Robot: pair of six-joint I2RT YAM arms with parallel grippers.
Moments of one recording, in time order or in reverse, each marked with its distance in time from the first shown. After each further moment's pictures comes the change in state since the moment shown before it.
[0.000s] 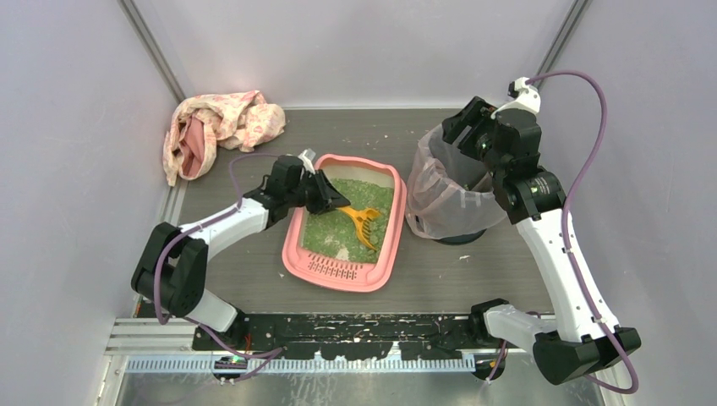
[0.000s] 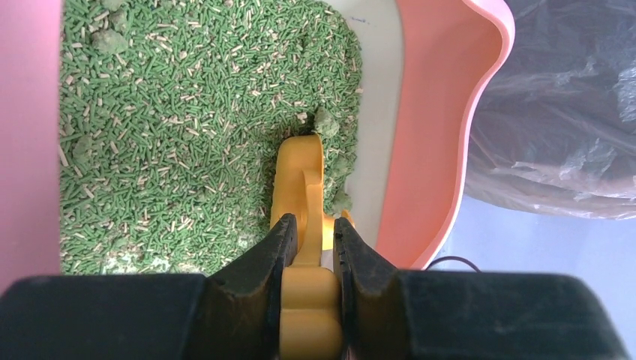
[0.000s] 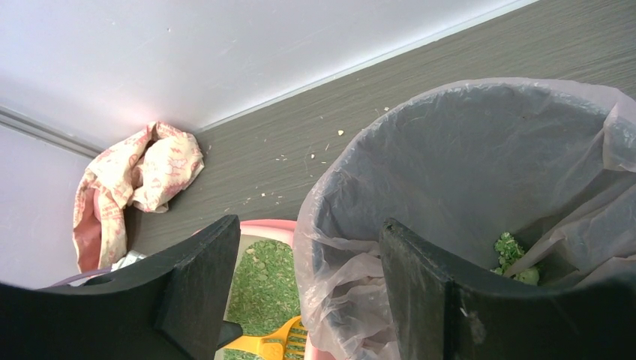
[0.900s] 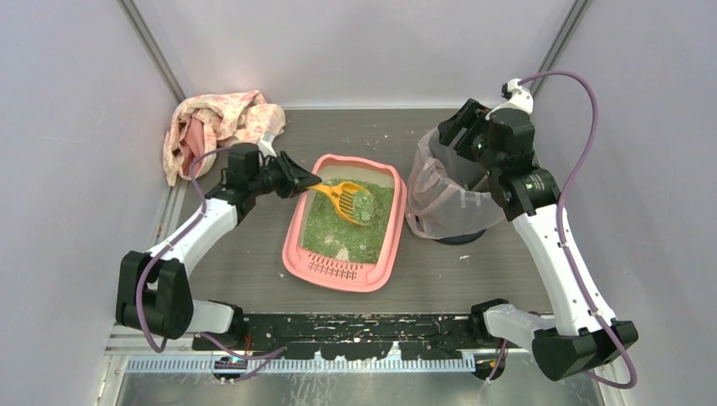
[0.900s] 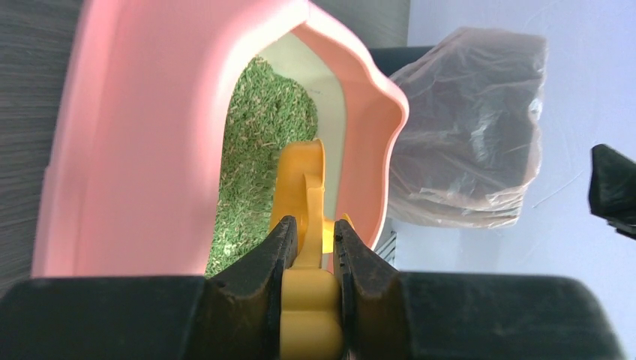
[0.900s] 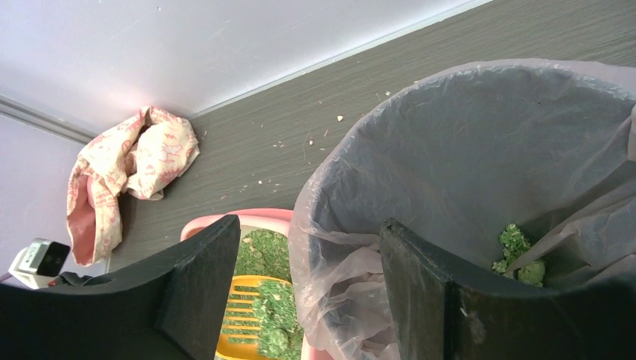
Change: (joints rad) left arm 0.233 -0.146 -0.005 -0.034 0.147 -0.053; right arm 0.000 0.022 -0.017 0.000 -0.026 0.004
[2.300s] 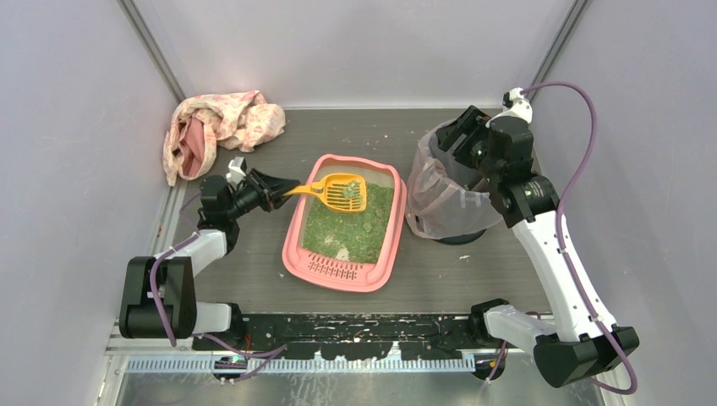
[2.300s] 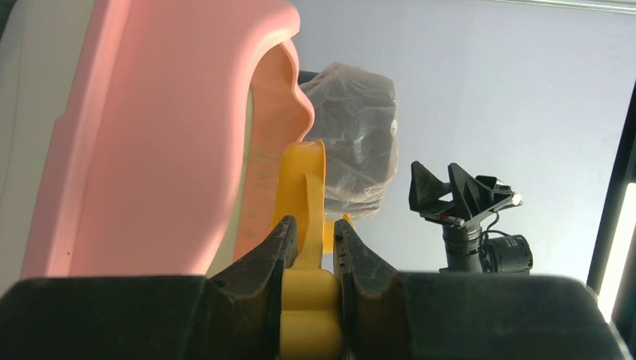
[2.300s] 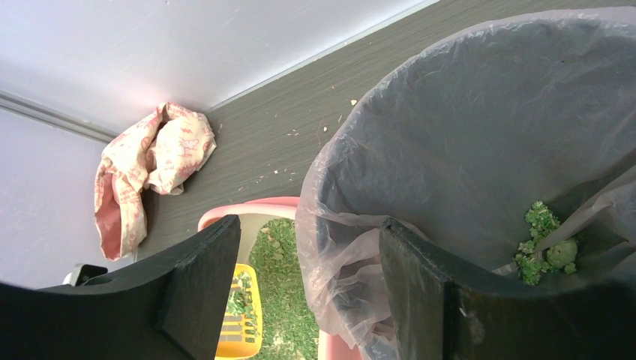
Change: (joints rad) left arm 0.258 -0.037 -0.386 0.703 0.280 -0.520; right arm 0.000 -0.037 -0.065 0.015 -0.026 0.082
